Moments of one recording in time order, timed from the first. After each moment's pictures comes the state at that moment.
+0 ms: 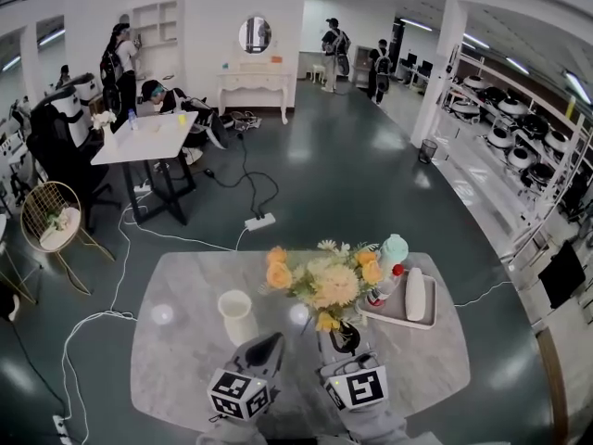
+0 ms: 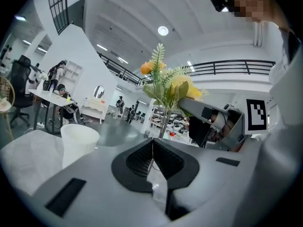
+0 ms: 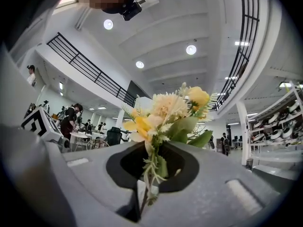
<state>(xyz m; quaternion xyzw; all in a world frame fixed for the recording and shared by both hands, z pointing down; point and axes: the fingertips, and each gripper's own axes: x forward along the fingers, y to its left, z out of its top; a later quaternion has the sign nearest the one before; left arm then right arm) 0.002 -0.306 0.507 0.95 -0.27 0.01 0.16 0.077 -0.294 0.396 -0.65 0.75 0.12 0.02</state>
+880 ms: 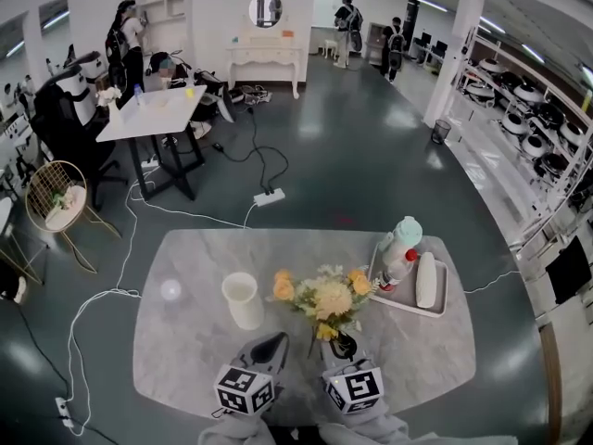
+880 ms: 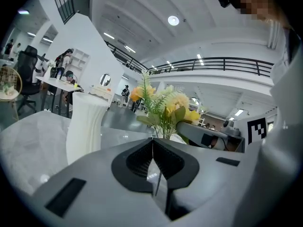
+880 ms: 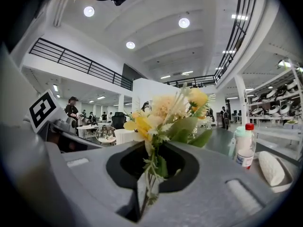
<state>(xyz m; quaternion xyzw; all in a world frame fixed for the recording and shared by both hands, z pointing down) -0.002 -0.295 0.566 0.93 -0.28 0.06 0.22 0.079 -0.285 0.517 -0.64 0.77 -0.02 -0.04</state>
